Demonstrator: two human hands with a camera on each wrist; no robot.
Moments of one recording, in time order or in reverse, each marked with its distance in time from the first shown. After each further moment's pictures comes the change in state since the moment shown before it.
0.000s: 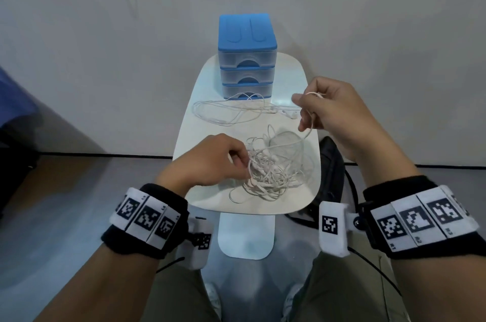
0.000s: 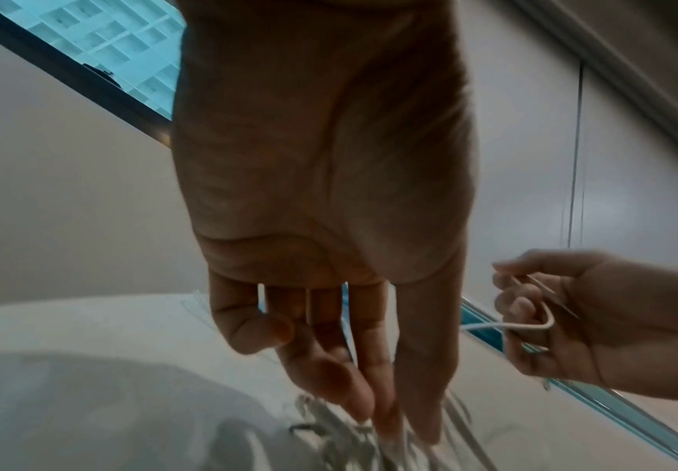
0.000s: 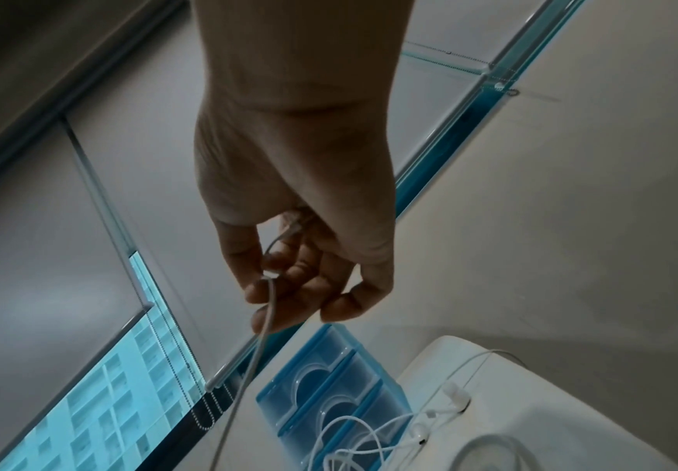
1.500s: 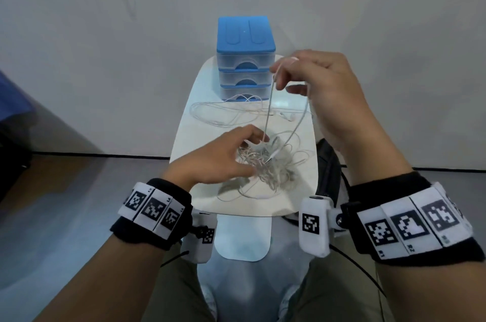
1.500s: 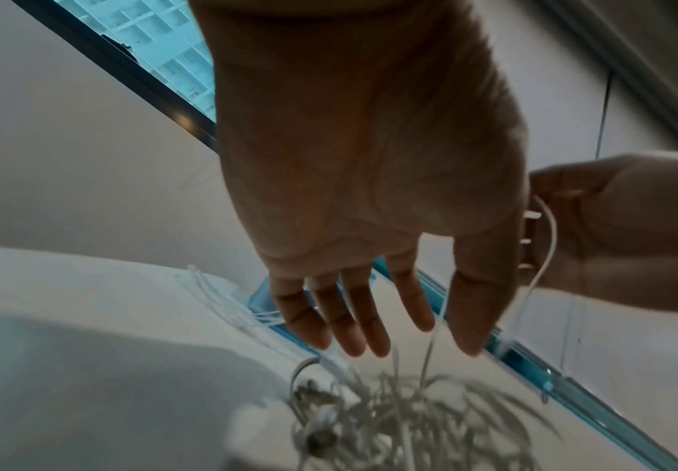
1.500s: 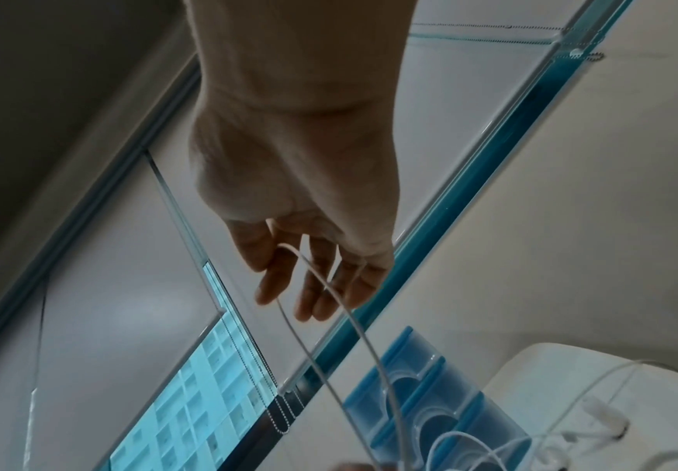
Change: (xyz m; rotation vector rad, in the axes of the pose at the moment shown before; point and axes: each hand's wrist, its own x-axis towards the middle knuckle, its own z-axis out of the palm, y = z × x) left_hand 0.013 0.001 0.004 -0.133 -0.068 0.190; right_hand -0.005 -0.051 0.024 0.009 0.014 -0.271
